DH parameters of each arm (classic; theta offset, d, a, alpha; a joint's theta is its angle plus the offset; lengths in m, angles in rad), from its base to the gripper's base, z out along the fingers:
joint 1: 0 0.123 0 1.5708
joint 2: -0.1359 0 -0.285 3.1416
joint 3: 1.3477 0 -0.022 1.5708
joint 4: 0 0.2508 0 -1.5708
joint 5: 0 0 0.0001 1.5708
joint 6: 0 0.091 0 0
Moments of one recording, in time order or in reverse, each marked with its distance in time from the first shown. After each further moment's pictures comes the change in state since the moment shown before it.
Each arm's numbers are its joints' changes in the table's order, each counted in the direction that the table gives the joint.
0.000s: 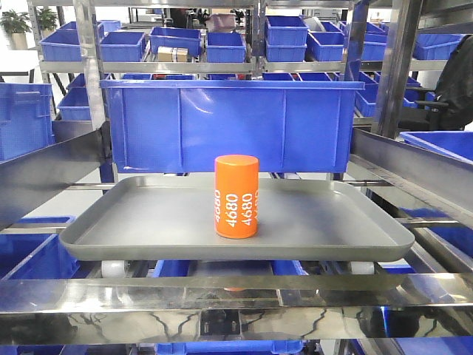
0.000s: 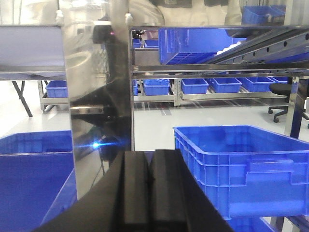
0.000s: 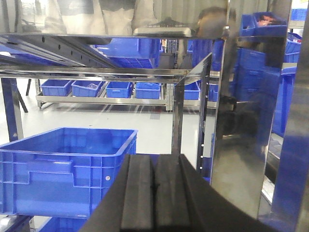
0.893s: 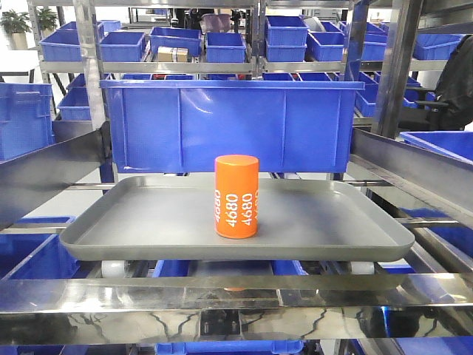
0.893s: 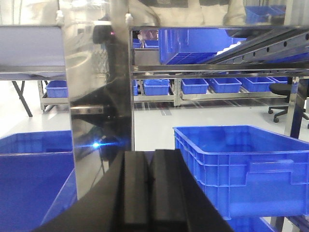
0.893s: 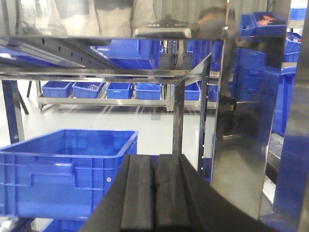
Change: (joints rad) left arm 0.000 0.000 0.000 0.000 0.000 0.000; right arm 0.000 0.000 0.000 0.000 0.000 0.011
